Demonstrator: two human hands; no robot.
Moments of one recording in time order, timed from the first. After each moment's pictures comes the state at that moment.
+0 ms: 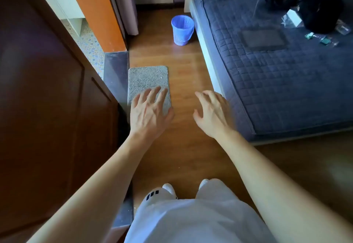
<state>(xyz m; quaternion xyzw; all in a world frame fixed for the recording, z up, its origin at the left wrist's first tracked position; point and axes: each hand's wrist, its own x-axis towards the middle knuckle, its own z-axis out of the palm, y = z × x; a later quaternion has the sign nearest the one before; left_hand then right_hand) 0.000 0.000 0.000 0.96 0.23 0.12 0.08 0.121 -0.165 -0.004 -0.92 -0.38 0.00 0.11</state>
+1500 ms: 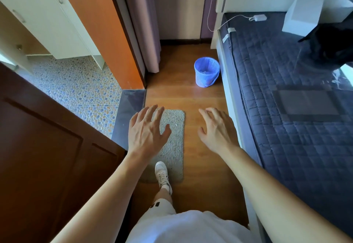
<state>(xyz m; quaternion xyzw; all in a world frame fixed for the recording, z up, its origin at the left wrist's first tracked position) 0.330 0.258 -0.005 0.94 0.32 0.10 0.06 0.500 0.106 -0.045 -0.87 -0.44 0.00 0.22</state>
